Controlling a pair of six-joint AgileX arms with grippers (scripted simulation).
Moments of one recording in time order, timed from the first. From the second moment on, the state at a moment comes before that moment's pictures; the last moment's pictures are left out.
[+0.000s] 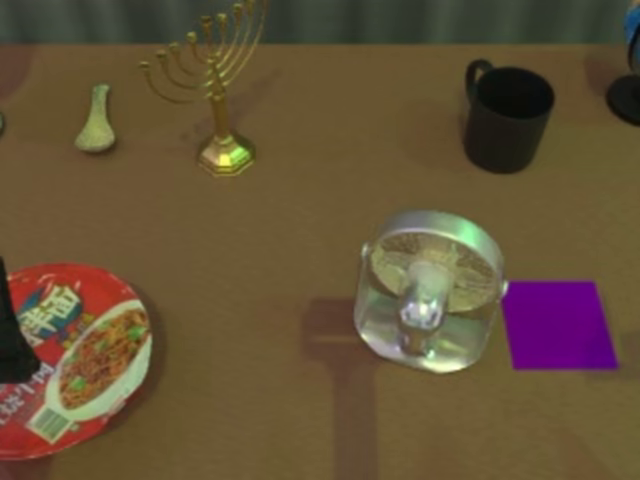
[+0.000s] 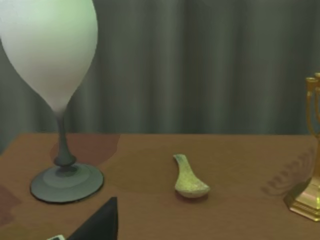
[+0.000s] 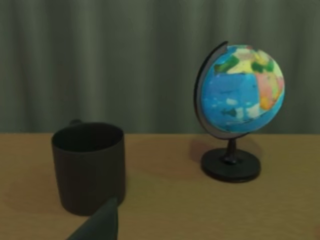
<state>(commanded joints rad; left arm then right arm) 0.00 0.00 0.00 0.00 0.00 0.00 0.00 0.00 0.00 0.00 0.00 0.00</state>
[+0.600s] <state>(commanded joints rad) 0.00 0.00 0.00 0.00 0.00 0.00 0.12 0.38 0.37 -0.31 0.00 -0.13</state>
